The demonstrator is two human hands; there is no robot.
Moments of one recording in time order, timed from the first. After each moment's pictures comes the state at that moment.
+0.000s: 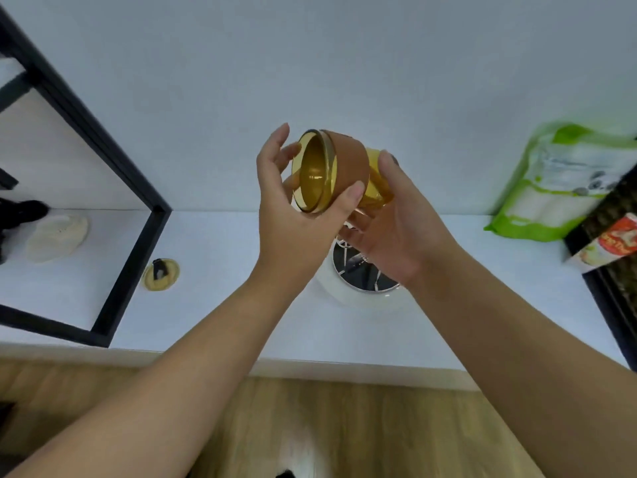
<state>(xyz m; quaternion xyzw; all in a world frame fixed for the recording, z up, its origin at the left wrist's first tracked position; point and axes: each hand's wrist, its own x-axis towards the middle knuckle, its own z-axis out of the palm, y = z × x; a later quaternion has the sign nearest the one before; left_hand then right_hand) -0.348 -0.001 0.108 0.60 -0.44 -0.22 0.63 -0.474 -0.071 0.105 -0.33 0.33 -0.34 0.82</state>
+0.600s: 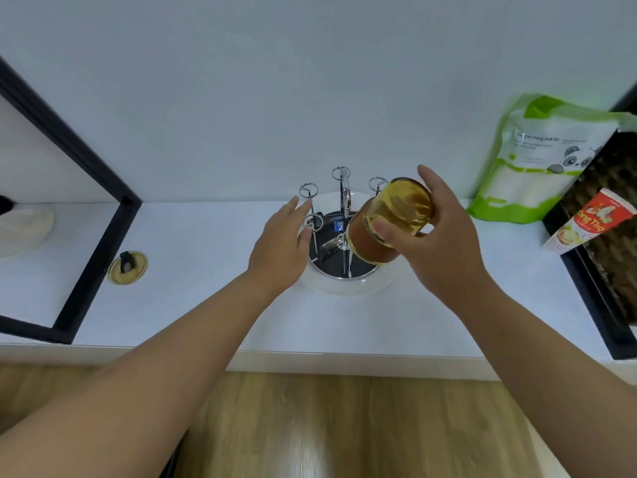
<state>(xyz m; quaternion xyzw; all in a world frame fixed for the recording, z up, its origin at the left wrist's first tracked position) -0.346 -0.031 -0.017 0.75 -0.58 -0.18 0.25 -0.581 -0.075 0.036 -0.65 0.51 -0.39 0.41</state>
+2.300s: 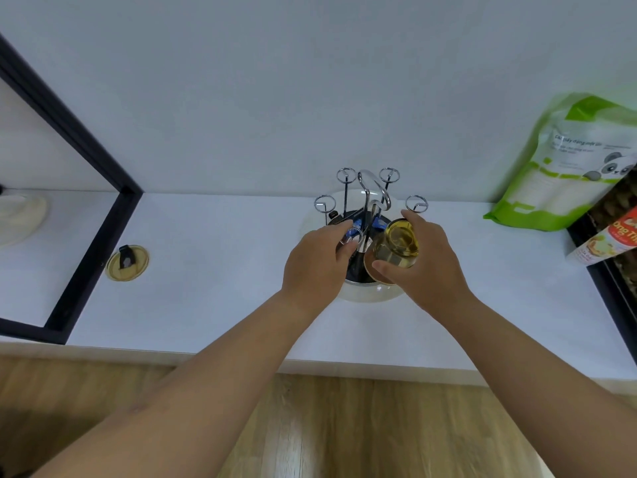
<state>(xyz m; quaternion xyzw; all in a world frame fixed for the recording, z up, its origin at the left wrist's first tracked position) -0.364 -0.032 -0.037 0.73 -0.58 -0.19 0.30 -0.552 -0.097 -0.053 -0.75 0.54 -0.24 0.31</state>
